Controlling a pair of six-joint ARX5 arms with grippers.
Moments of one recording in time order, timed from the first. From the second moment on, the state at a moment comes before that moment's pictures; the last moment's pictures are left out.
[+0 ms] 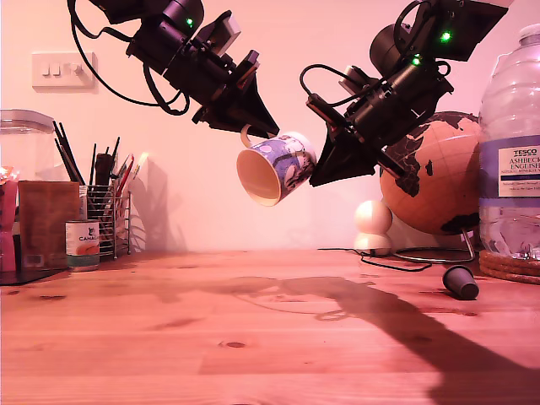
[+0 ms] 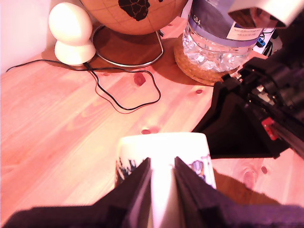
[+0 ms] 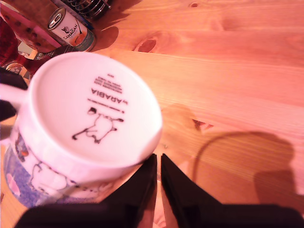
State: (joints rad) left arm -0.41 2.06 1.90 -0.49 0.60 0.19; right arm 0.29 1.97 1.56 -0.31 -0.52 0.20
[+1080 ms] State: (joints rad) left arm -0.44 2.18 1.90 -0.51 0.57 0.21; right arm 0.18 1.97 1.56 -0.68 -0.49 -0.03
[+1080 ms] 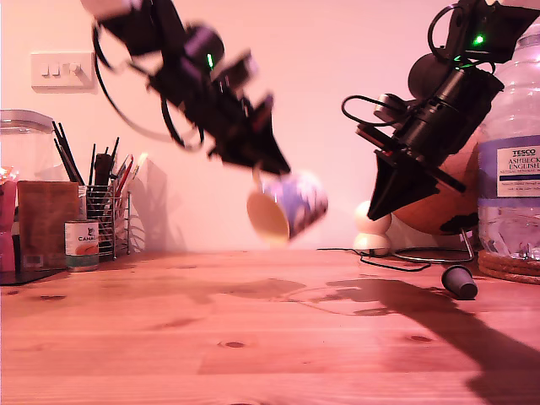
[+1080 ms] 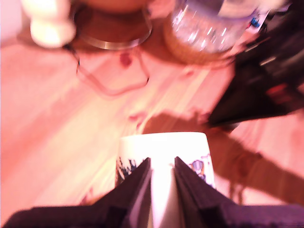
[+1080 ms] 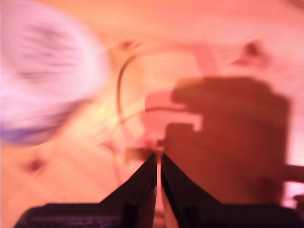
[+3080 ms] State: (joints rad) left arm -0.43 2.29 1.90 -0.22 0.62 0.19; right arm 0.31 1.97 1.57 -0.73 -0.43 -0.05
